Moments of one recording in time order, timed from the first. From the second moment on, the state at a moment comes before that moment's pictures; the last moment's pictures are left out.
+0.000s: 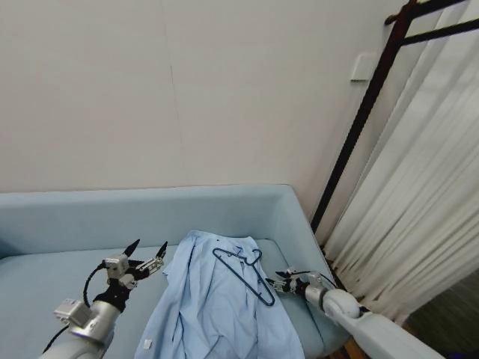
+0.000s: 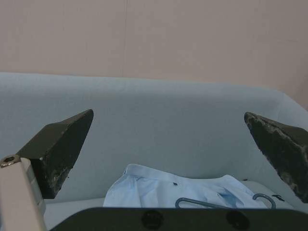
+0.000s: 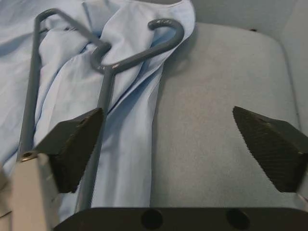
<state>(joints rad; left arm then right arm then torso) 1.68 -1.10 -0.82 -2.38 -0.66 0.15 0.03 -0.97 0.75 -0.06 1.66 0.85 -0.27 0.11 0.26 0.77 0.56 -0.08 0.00</state>
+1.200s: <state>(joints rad) 1.67 -1.10 -0.83 -2.38 -0.67 0.14 0.03 -1.03 0.78 -0.12 1.77 0.90 -0.49 0.31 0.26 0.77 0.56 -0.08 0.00</state>
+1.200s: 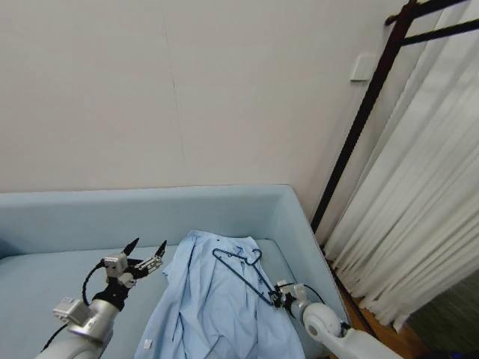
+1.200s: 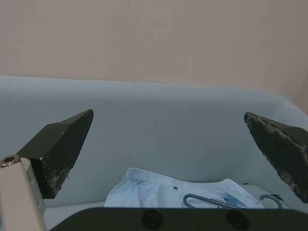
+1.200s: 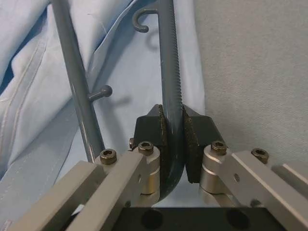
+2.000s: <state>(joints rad) 1.48 -0.93 -0.77 -2.07 -0.83 0.22 -0.01 -0.96 0.66 -0.12 1.77 0.53 -0.33 0.03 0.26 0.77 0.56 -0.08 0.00</state>
